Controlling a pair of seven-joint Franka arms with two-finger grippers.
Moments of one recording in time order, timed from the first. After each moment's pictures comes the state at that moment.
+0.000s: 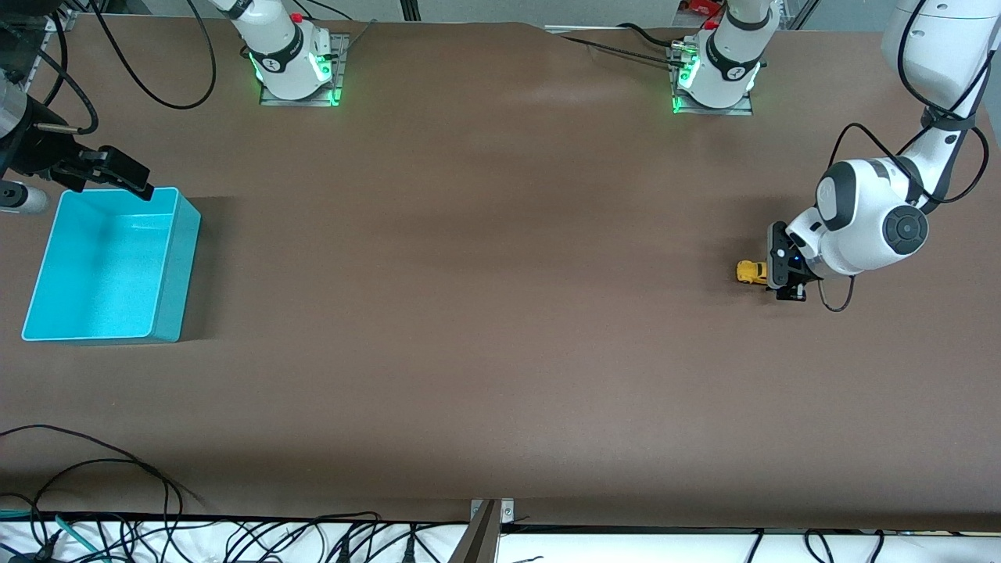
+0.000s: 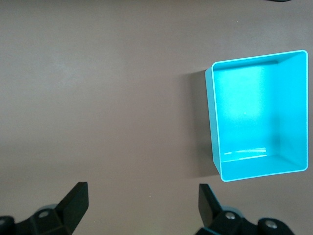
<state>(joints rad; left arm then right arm) 0.26 0.39 -0.13 -2.20 0.03 2.44 1.74 0.04 0.02 0.00 -1.57 -0.02 1.57 0.15</state>
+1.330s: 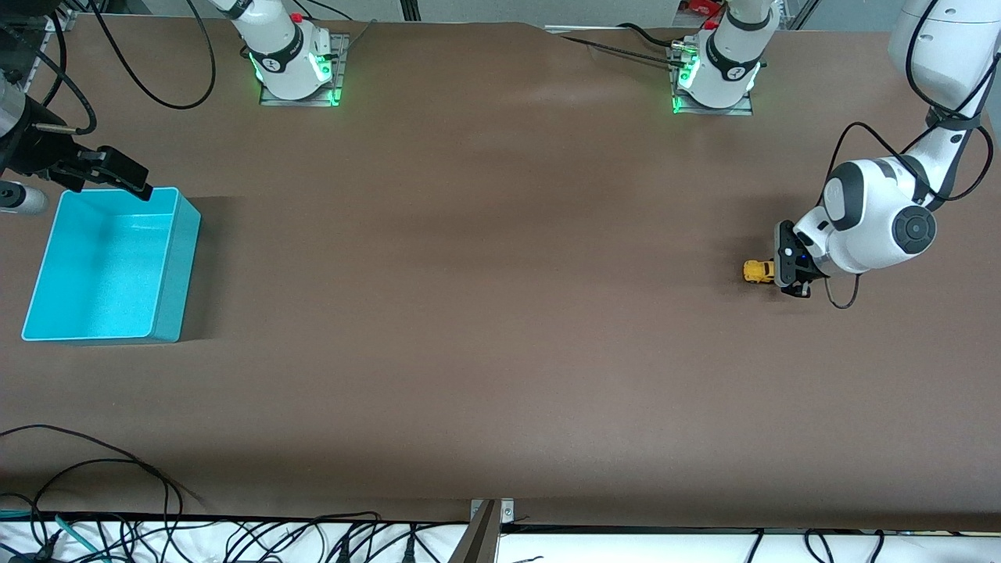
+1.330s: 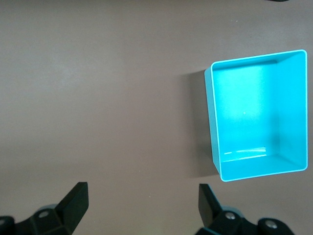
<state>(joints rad) 0.30 0.40 -0.13 -2.20 0.02 2.44 1.76 0.04 0.02 0.00 -1.57 -0.02 1.57 0.15</state>
